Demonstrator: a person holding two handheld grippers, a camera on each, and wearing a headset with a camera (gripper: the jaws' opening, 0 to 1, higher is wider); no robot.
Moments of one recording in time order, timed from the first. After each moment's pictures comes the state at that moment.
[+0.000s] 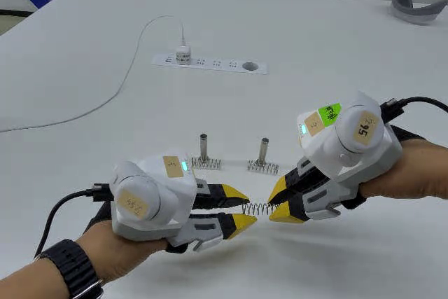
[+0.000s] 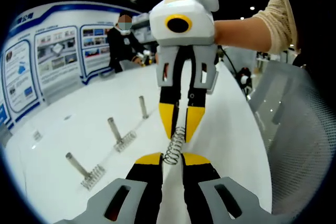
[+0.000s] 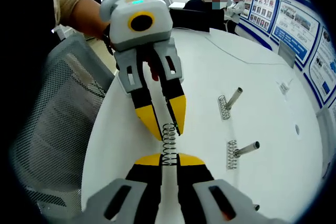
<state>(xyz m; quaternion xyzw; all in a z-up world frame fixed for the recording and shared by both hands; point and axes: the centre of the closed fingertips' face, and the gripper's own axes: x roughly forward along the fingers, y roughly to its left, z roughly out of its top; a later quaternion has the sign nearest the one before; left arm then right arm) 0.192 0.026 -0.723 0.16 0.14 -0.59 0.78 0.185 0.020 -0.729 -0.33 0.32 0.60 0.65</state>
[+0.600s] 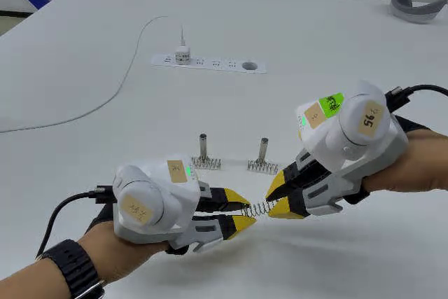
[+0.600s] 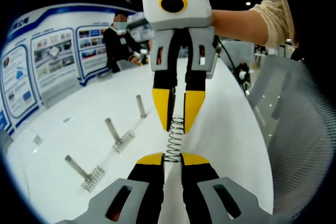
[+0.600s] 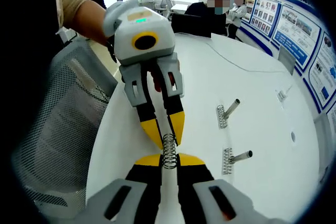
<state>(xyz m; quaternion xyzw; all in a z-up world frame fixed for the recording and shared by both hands) 0.189 0.025 -0.725 0.17 0.14 -0.59 0.78 0.181 0.027 -0.706 -0.34 0.31 0.61 0.65</state>
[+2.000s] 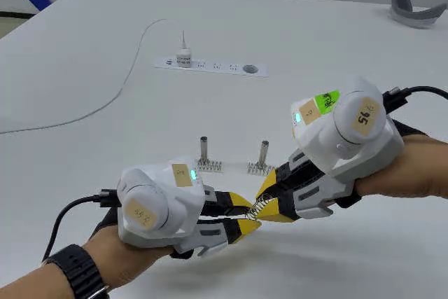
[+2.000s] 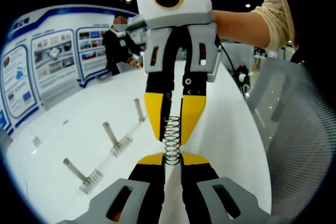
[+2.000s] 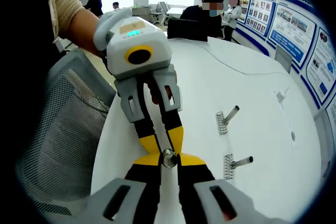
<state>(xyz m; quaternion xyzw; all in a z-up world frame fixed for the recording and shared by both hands) 0.186 0.020 -0.721 0.17 0.13 -0.59 0.78 0.181 0.041 -0.701 -0.31 0.31 0.60 0.67</state>
